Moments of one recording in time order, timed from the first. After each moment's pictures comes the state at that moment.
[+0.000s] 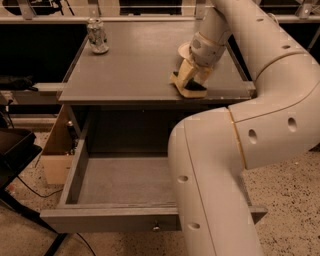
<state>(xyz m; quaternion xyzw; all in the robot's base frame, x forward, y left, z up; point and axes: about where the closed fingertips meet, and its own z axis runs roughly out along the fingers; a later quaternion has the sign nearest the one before) 0.698 -0.096 0.833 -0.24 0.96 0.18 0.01</state>
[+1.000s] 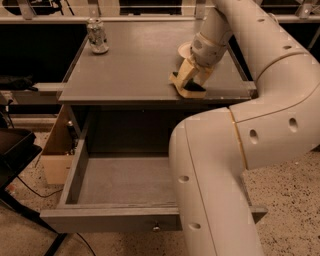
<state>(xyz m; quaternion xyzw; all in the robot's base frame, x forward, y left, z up) 0.698 -0.096 0.833 -0.24 0.96 0.18 0.01</state>
